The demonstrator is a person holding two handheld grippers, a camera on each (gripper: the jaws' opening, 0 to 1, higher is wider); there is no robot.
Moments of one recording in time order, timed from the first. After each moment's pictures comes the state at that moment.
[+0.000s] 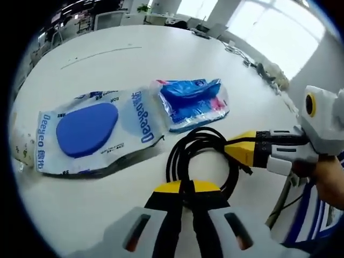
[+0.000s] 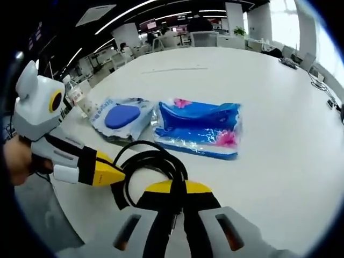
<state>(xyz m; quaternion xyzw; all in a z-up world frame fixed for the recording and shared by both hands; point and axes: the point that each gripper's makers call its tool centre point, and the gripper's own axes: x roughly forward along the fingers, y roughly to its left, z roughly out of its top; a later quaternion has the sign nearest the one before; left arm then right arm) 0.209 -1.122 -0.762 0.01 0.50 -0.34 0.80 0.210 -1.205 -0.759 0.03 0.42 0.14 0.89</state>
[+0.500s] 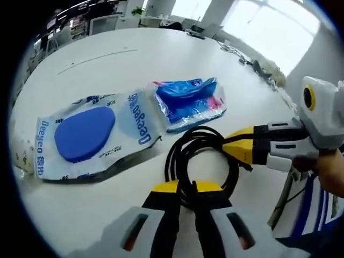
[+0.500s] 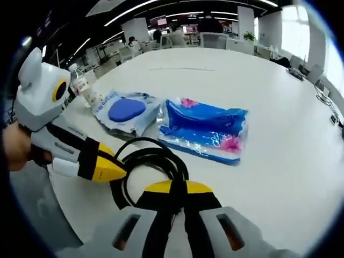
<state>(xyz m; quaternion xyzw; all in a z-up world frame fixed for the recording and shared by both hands) 0.207 -1.125 -0.760 0.02 0.47 -0.37 0.80 0.211 -1.202 -0.750 -0.03 0.39 0.18 0.90</state>
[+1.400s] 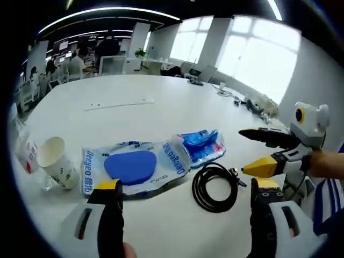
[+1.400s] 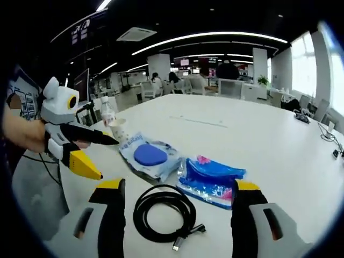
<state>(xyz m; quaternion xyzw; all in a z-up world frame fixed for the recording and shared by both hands) 0.230 -1.052 -0.667 -0.01 0.30 -0.37 0.88 0.220 -1.184 -0.669 -0.02 0.24 0.23 0.94</state>
